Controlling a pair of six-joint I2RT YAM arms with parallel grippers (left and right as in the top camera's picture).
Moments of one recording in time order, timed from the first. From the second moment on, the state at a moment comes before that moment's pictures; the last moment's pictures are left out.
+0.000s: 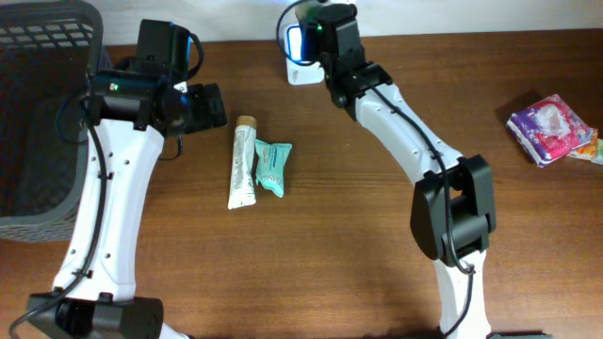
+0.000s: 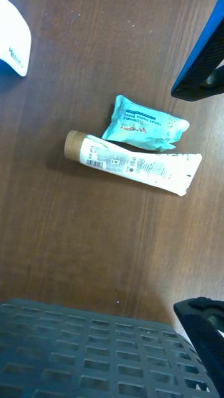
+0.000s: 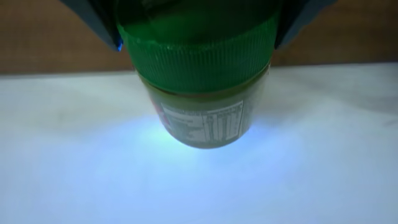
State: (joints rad) left arm -0.16 1.71 1.89 -1.30 -0.15 -0.35; right arm 0.41 2.24 1.95 -0.08 0.22 0.31
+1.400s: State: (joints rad) left arm -0.16 1.71 1.89 -1.30 -0.15 -0.35; right arm -0.27 2.14 2.04 -0.83 0.21 0.35
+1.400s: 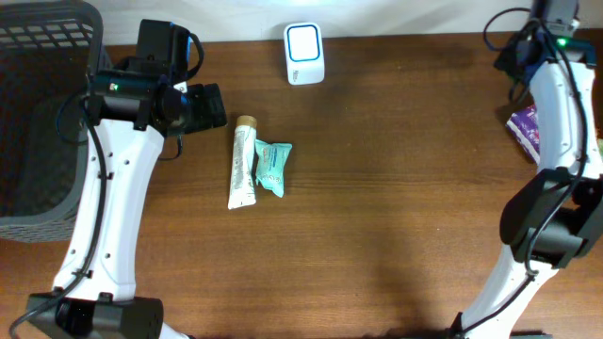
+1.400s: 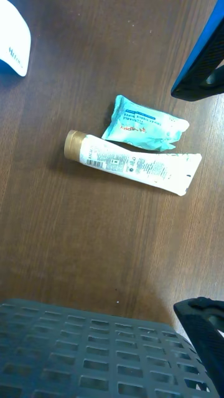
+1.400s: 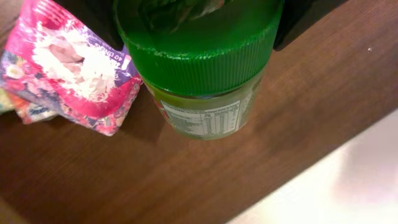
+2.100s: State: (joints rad) left arm -0.16 1.71 1.89 -1.30 -0.15 -0.35; right arm -0.30 2.29 2.15 -0.91 0.13 0.37
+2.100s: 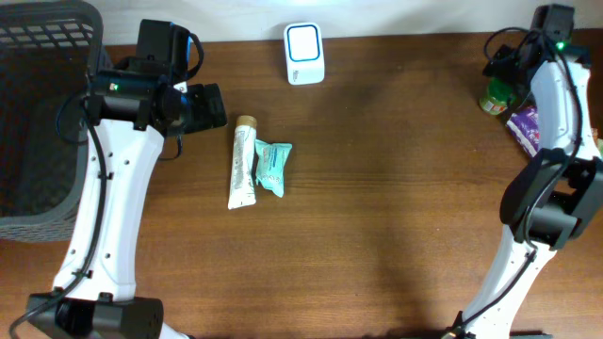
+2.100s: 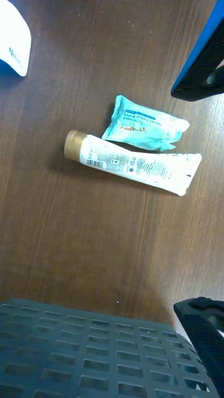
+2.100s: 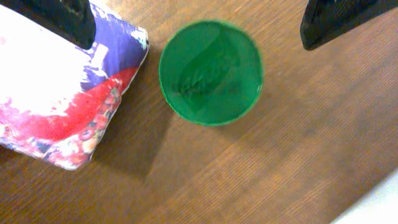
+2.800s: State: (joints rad) left arm -0.16 1.71 1.89 -1.30 -0.15 -0.35; right arm 0.13 2.17 2.28 -1.35 -0.20 0.39
